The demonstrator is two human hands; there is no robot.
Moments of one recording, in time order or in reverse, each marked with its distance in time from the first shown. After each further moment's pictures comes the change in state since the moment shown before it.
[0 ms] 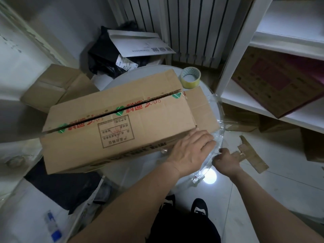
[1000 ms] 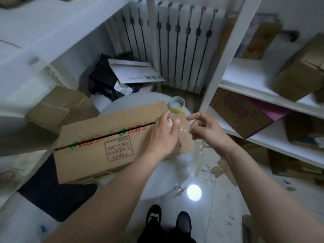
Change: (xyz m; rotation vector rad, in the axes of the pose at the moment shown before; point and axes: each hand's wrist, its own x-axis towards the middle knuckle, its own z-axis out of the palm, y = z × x) left_hand 0.069 -0.003 -0.148 -0.539 0.060 -0.936; right_hand -0.132 -0.140 -0.141 0.510 -0.122 -0.621
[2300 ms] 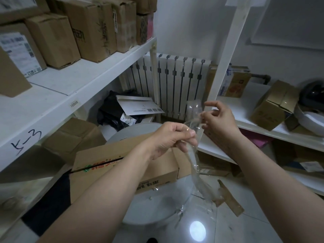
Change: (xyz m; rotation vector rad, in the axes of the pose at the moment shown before) left_hand -0.025 0.114 -0.096 -0.614 -0.577 0.073; right_hand -0.034 -0.124 -0.036 0.036 0.344 -0.208
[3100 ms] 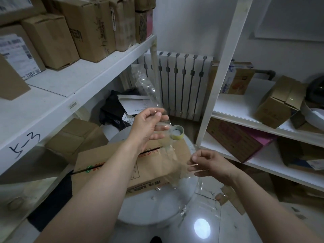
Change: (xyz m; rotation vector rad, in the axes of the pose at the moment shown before) left_hand -0.003 0.001 -0.037 -0.081 0.569 0.069; right_hand -0.043 0.095 0.003 0.108 -0.500 0.411
